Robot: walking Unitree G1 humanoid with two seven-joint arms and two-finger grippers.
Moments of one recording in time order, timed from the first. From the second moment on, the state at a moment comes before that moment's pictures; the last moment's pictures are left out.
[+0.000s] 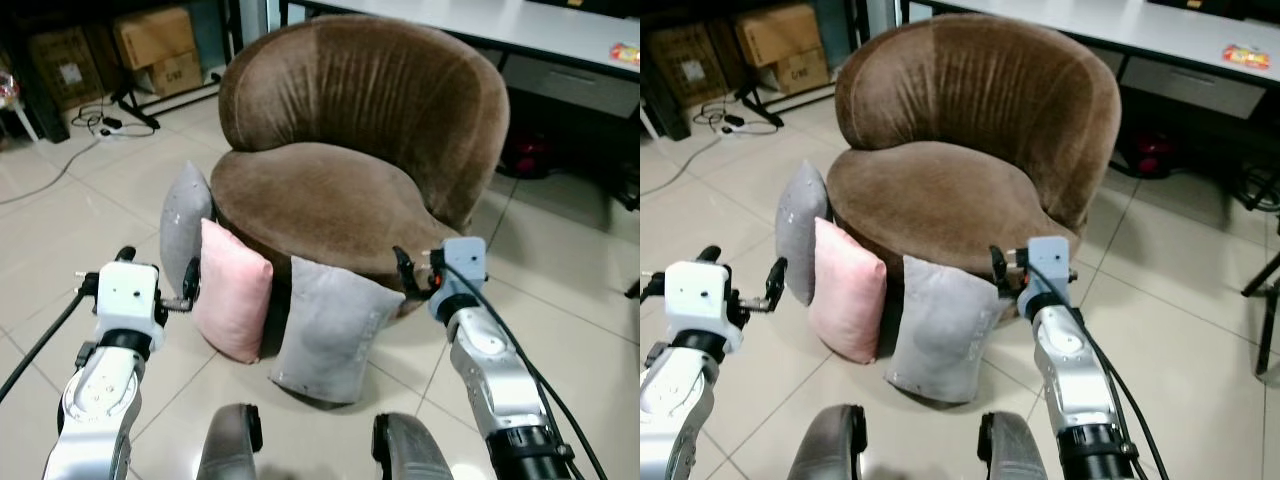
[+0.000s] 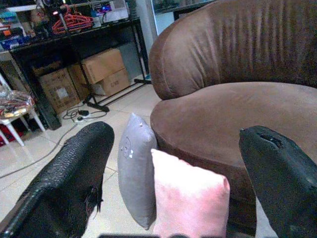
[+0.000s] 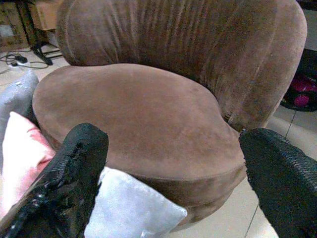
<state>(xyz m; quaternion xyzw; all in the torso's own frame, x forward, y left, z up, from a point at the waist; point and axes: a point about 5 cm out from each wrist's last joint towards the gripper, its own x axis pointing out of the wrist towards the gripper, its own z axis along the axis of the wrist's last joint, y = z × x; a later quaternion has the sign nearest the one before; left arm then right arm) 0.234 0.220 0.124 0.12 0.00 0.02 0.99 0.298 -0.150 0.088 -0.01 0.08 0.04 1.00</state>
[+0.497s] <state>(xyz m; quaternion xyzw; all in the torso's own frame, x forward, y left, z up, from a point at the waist) 0.233 0.222 0.122 0.12 0.00 0.01 0.99 0.307 -0.141 0.098 -0.04 0.06 0.04 1.00</state>
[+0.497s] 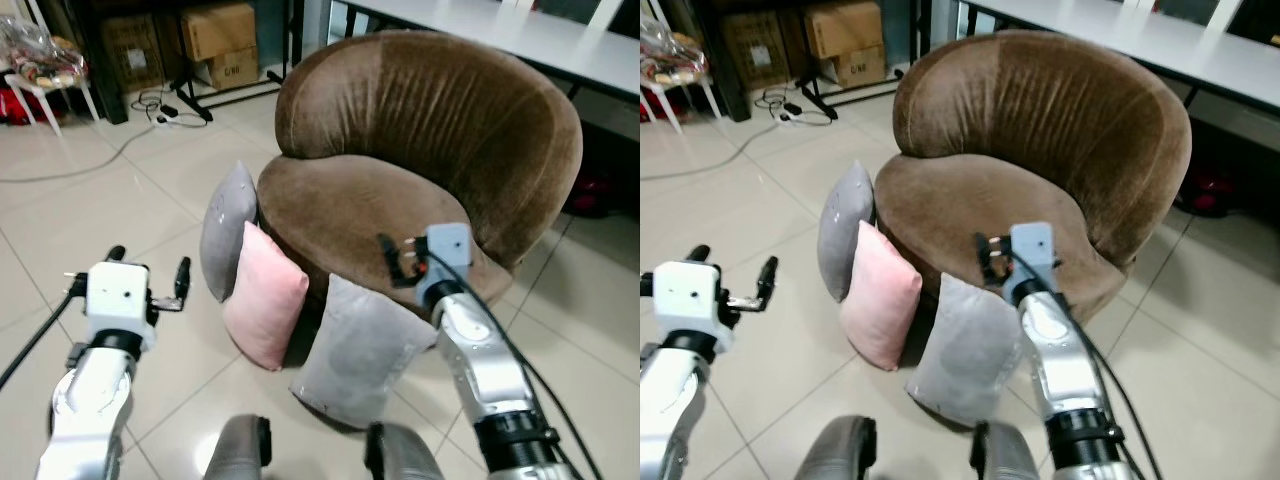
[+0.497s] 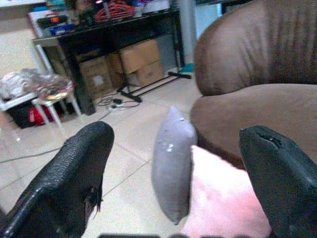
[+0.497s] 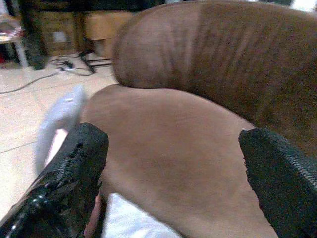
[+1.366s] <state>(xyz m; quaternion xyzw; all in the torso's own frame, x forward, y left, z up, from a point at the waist) 0.235 0.216 0.122 0.12 0.00 0.00 0.99 0.305 -0.150 0.088 -0.02 0.09 0.02 1.00</state>
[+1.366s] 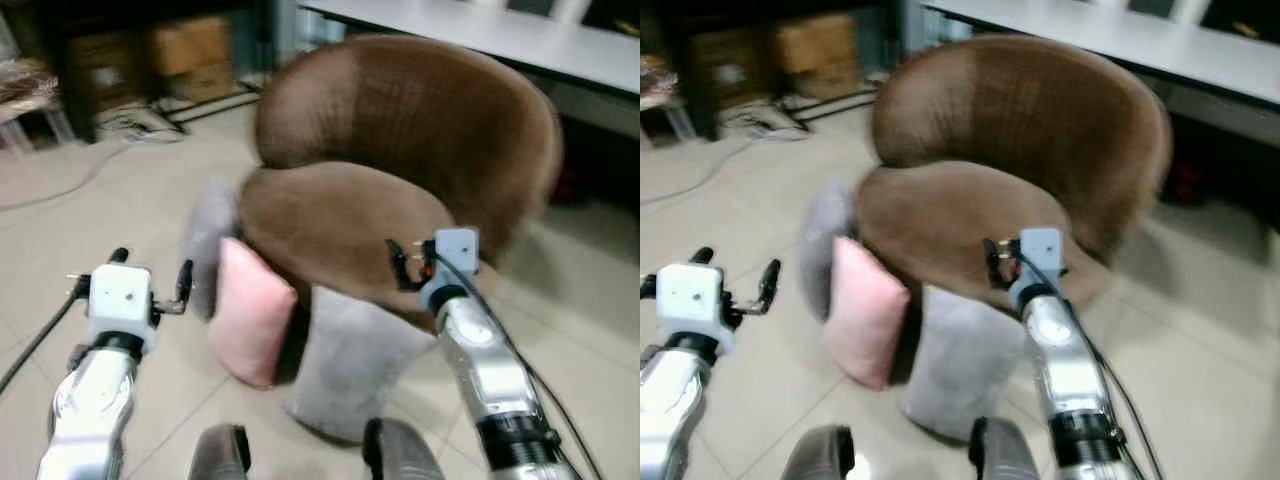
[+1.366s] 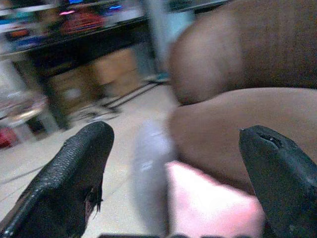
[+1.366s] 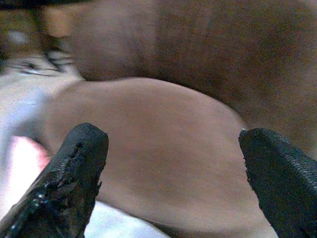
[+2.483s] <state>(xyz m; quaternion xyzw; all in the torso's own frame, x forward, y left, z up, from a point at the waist) 0.239 0.219 0.121 0.14 0.00 0.00 0.99 0.303 -0.152 0.086 -0.03 0.09 0.07 0.99</state>
